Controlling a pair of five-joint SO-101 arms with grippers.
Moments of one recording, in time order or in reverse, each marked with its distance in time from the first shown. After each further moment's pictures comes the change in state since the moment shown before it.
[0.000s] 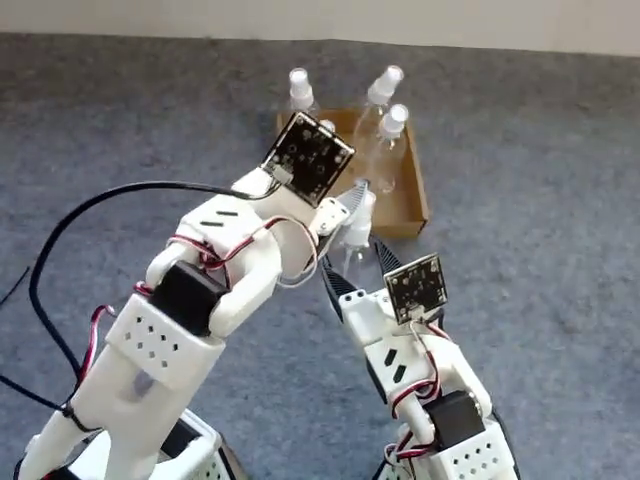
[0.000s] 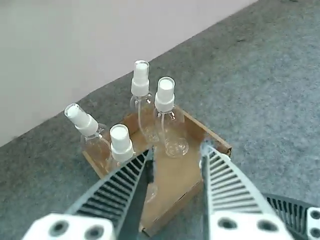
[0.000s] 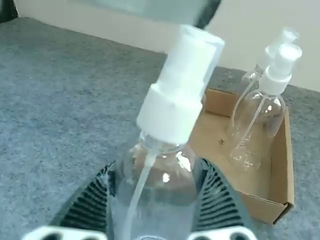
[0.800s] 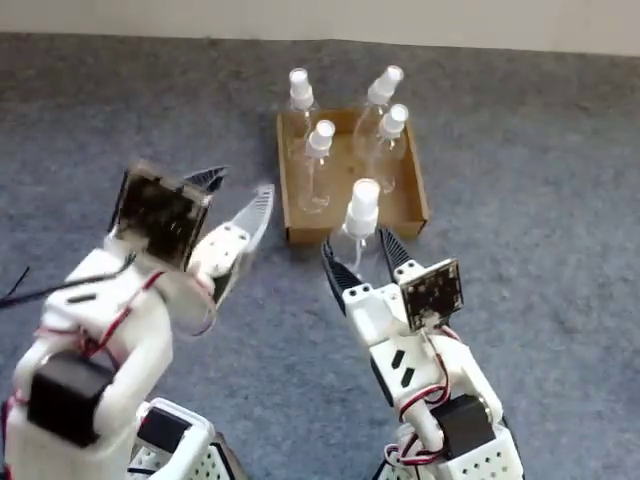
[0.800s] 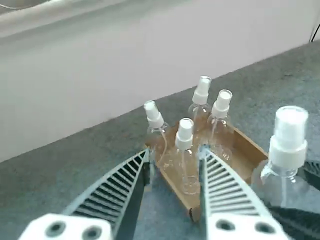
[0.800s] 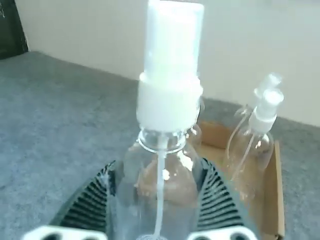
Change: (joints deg) left arm -12.9 -23.8 -1.3 16.2 -2.5; right arm 0.0 0.2 -5.9 -0.1 0.1
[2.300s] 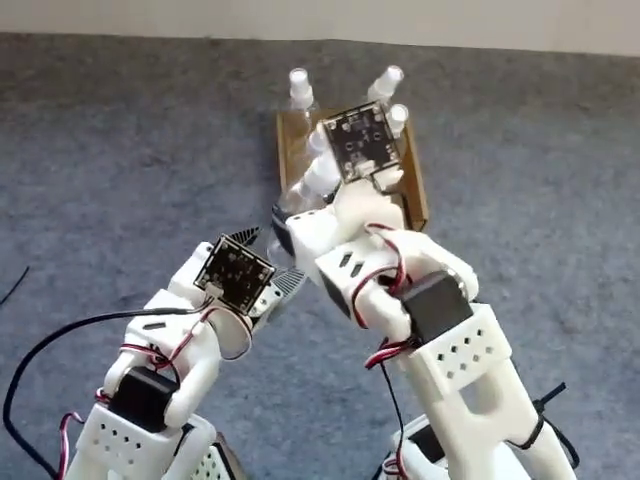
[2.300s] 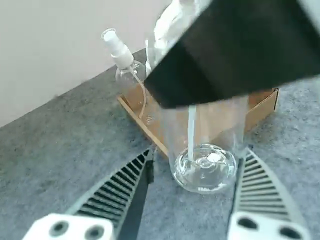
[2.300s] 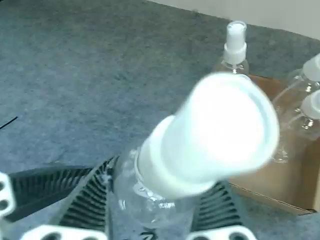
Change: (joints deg) left arm 0.0 -19.0 45.7 -21.4 -3.5; right arm -6.6 57.1 -57.3 26.9 -8.9
